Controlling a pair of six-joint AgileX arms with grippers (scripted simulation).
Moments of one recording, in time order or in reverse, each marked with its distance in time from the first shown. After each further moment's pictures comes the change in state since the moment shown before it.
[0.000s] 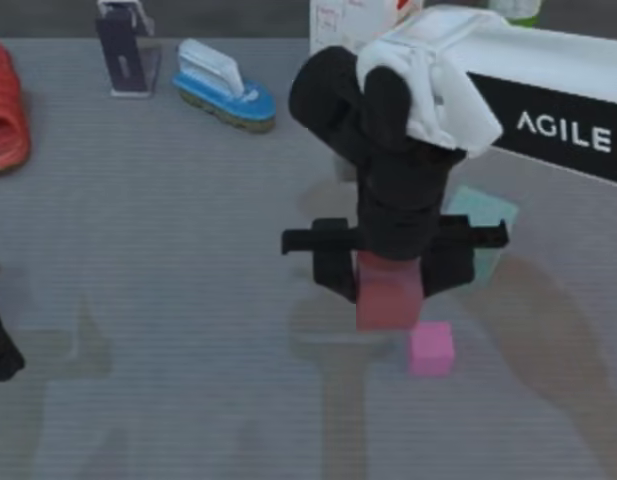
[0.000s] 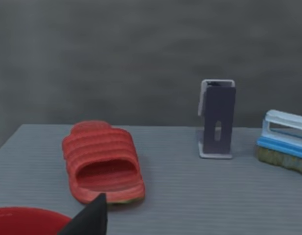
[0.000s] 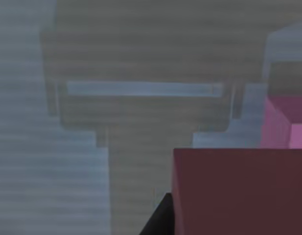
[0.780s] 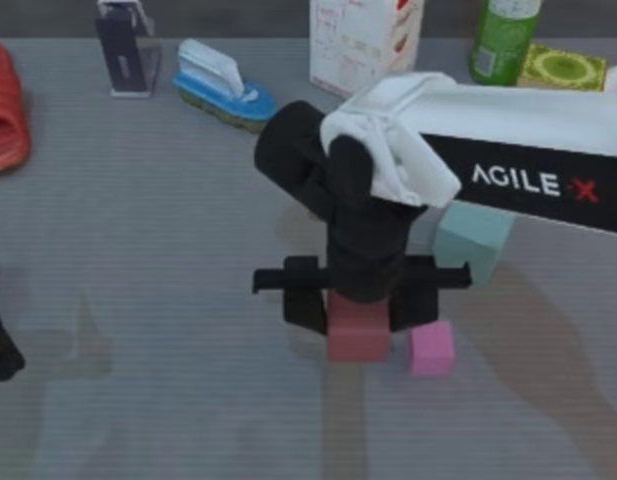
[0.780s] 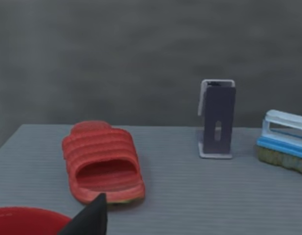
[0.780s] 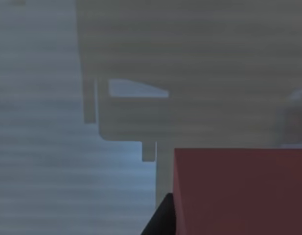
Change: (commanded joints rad) left arm 0.000 0.000 0.000 0.000 0.000 0.000; right arm 0.065 0.039 -0.089 0.149 0.002 0.070
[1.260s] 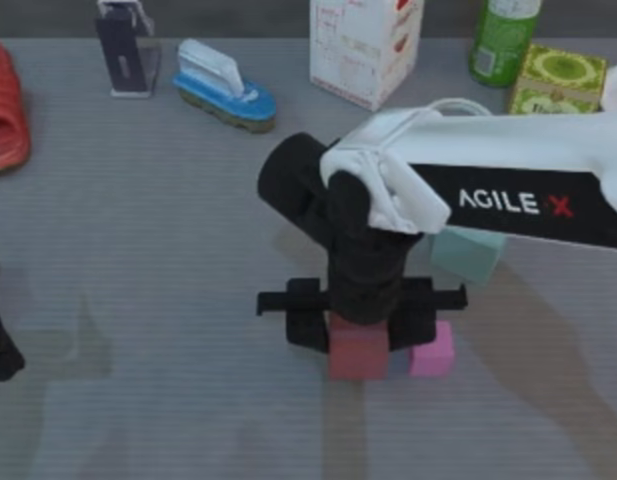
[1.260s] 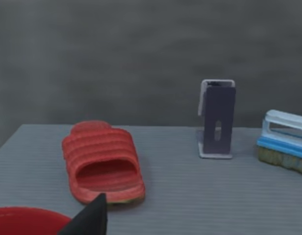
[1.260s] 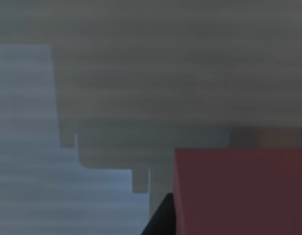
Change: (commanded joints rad) left arm 0.000 0.000 0.000 0.000 0.000 0.000; right arm 0.004 0.029 -0.070 0.093 0.002 0.003
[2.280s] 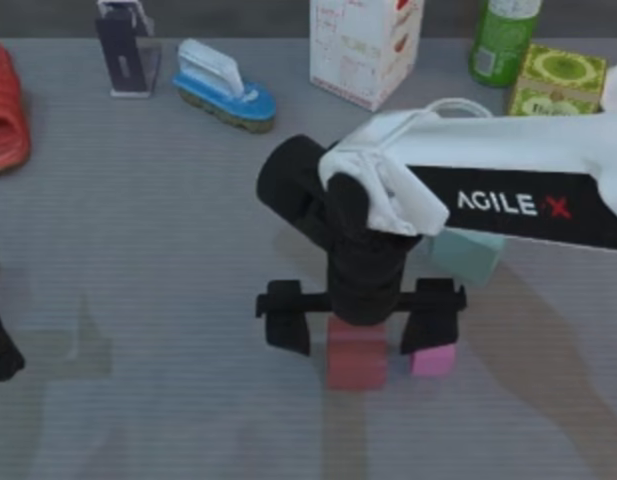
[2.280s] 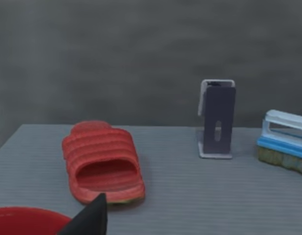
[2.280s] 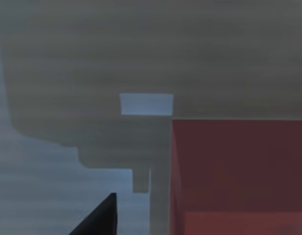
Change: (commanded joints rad) left arm 0.000 0.000 0.000 0.000 0.000 0.000; right arm 0.000 0.000 0.000 0.000 0.000 0.000
